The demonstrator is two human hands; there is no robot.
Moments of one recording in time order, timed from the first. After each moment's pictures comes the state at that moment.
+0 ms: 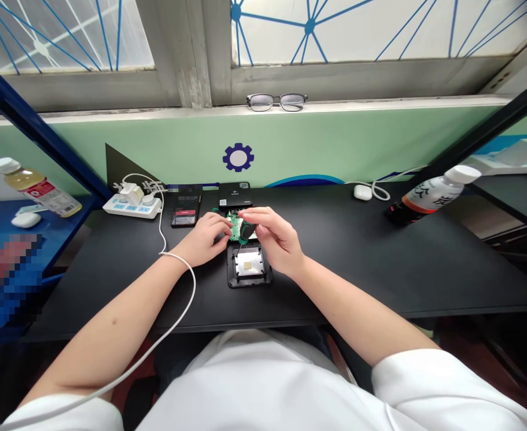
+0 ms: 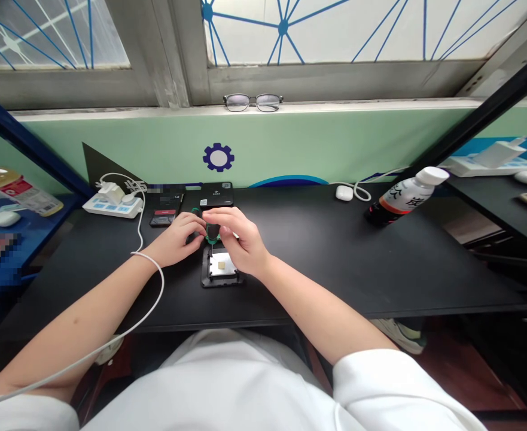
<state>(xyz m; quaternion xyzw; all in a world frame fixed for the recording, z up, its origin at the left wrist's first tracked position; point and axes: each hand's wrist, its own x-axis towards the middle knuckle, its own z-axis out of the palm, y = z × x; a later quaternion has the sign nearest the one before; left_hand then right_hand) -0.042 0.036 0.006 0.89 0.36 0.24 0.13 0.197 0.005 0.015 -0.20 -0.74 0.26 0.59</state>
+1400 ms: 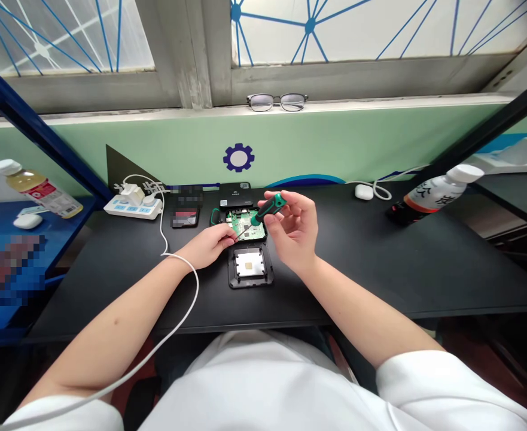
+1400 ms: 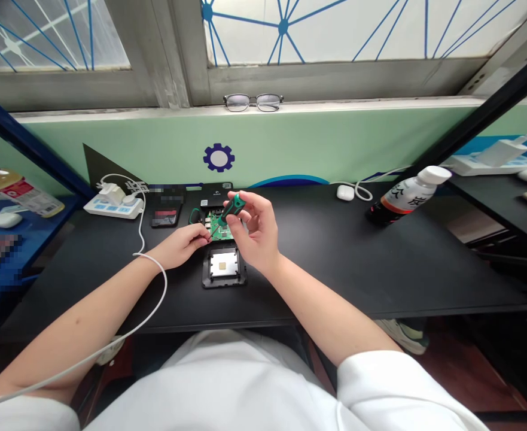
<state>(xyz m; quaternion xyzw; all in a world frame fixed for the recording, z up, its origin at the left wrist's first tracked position) -0.035 0.035 0.000 0.85 0.37 0.22 0.30 0.196 0.012 0.011 -0.20 -0.63 0.26 0.71</state>
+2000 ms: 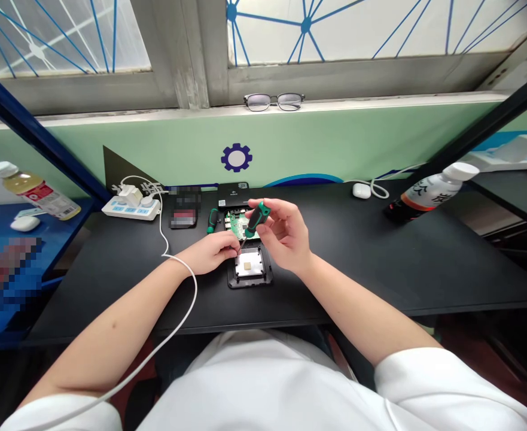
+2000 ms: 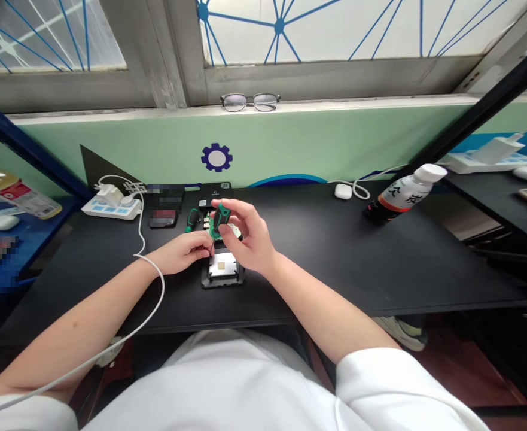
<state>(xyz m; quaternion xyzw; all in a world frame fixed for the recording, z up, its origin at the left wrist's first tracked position) -0.033 0.028 0.005 0.86 0.30 0.18 0.36 0.200 0.008 0.010 -0.16 -0.70 0.29 0.64</state>
